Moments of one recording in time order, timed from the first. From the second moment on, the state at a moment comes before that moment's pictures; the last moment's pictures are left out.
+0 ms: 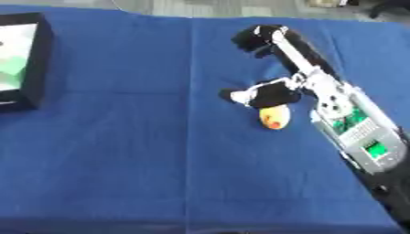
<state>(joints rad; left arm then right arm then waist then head) -0.54 0.67 -0.12 -1.65 -0.01 0.35 0.32 -0.42 -0.64 0.36 -1.96 0.17 0.35 0.03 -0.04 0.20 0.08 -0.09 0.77</state>
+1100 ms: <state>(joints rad) -0.52 0.67 -0.12 -1.65 -0.02 0.37 0.30 -0.32 -0.70 0.35 -1.89 0.29 0.39 0.07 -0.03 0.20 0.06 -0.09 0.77</state>
